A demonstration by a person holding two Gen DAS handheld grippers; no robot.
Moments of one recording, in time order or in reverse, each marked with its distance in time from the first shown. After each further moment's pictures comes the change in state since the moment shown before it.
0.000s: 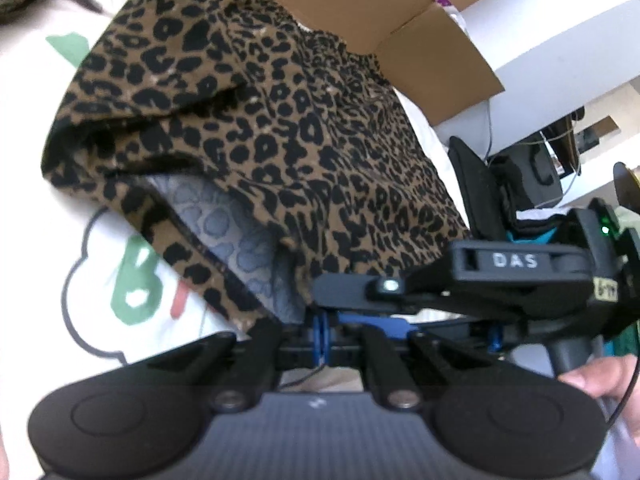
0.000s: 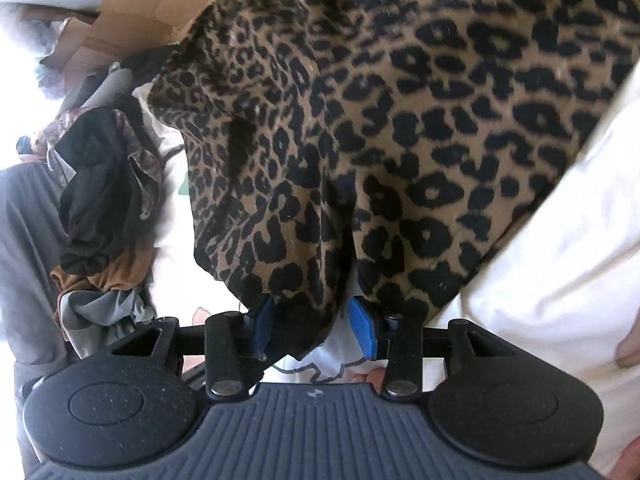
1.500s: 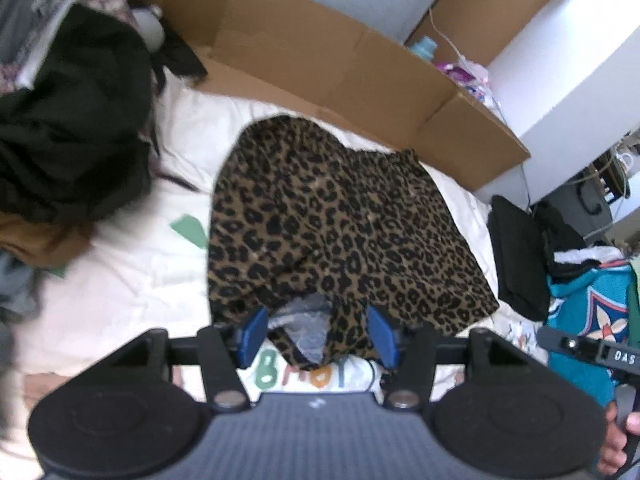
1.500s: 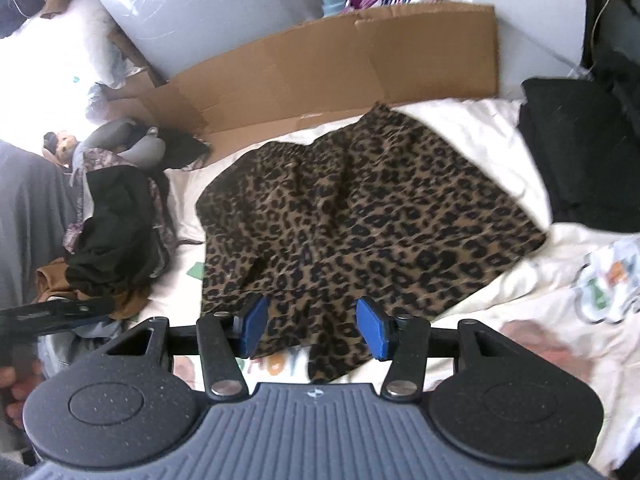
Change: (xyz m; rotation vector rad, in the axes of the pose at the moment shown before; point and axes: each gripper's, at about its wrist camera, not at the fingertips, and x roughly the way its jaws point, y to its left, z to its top) left arm -0.156 -0.065 0.099 0.039 -0.055 0.293; right arm -0.205 0.093 -0.013 -0.316 -0.364 -0.231
